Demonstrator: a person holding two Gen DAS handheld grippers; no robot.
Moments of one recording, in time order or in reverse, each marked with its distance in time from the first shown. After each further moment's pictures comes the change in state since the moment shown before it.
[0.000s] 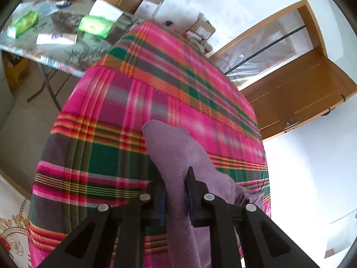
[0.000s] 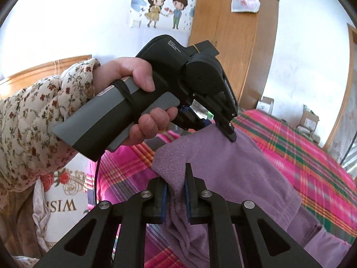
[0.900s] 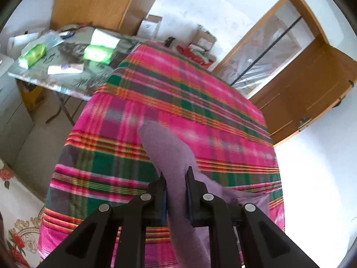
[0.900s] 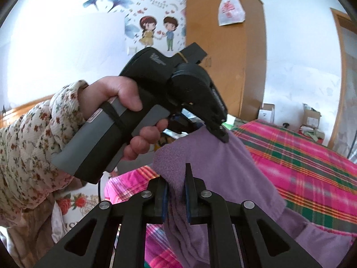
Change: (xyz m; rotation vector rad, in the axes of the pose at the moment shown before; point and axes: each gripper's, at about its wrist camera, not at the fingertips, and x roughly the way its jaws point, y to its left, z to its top) left arm -0.027 -0.069 -0.014 0.087 -0.090 0.141; right arm -0.044 -0.032 0.013 0.132 -0.123 0.057
